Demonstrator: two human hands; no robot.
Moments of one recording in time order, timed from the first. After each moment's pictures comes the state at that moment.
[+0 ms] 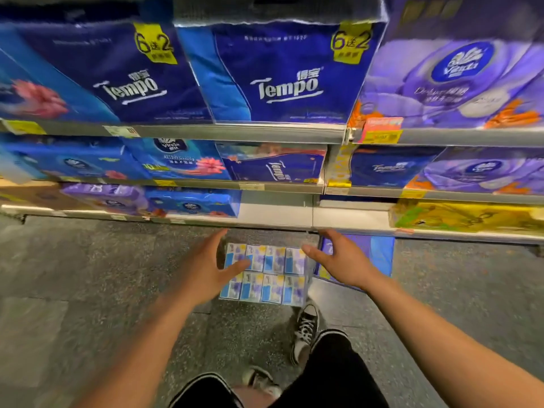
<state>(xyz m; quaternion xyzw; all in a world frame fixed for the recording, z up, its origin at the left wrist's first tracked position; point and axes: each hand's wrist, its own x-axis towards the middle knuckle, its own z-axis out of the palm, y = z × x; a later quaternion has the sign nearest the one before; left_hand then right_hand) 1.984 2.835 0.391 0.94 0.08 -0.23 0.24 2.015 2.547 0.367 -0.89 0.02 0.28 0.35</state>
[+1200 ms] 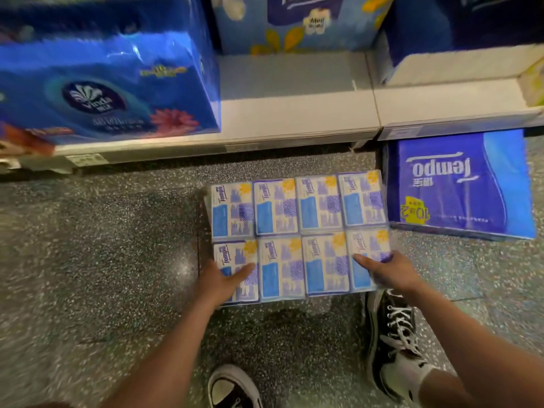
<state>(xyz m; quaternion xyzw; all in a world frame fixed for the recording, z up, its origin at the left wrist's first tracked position) 1.974 2.987 -0.302 0.82 0.26 -0.36 0.37 1.936 2.619 -0.304 -0.75 0.41 0.27 0.45</state>
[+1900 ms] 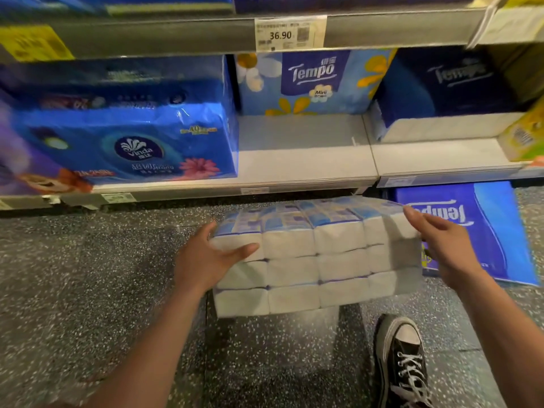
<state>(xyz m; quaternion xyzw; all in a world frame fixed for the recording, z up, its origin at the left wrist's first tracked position) 2.062 2.996 -0.188 0.91 0.15 -0.19 0.33 2.026 2.598 -0.177 -0.76 0.34 0.03 0.55</state>
